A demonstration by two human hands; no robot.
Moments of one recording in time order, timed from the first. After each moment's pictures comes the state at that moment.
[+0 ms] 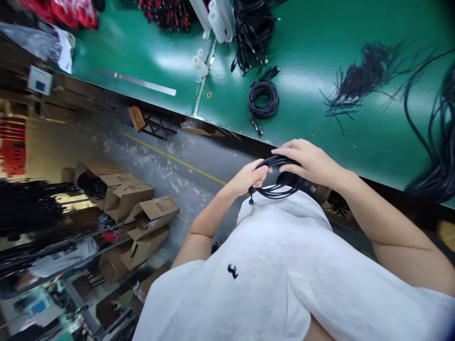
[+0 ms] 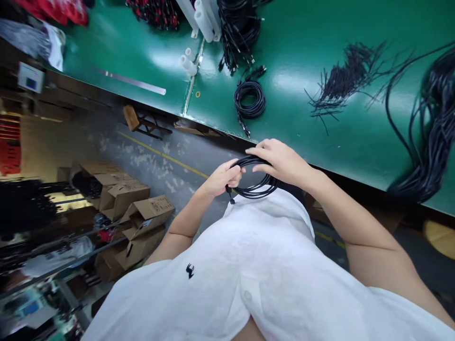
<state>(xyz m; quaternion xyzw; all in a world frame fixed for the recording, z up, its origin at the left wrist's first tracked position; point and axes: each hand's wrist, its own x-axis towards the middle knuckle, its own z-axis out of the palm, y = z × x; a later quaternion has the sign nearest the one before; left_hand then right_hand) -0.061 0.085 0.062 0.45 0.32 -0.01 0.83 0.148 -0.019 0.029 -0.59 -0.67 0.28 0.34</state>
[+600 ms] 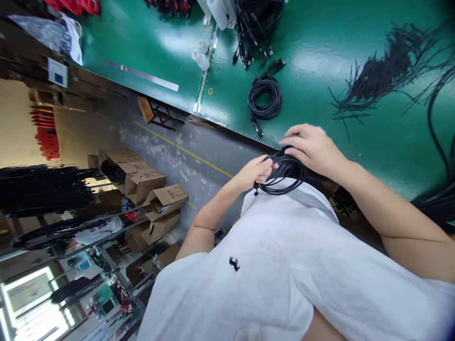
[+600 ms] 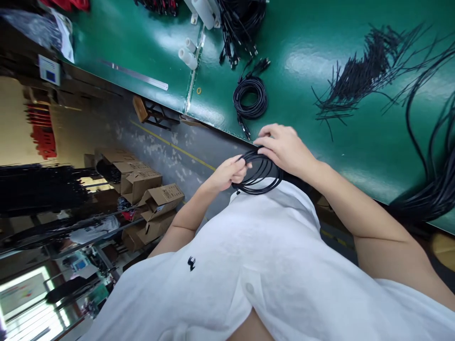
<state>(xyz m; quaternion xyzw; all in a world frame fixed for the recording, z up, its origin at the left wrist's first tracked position) -0.012 0.097 0.059 0.38 0.38 0.00 0.84 0.199 0.007 0.028 -0.61 -0.68 0.24 0.34</state>
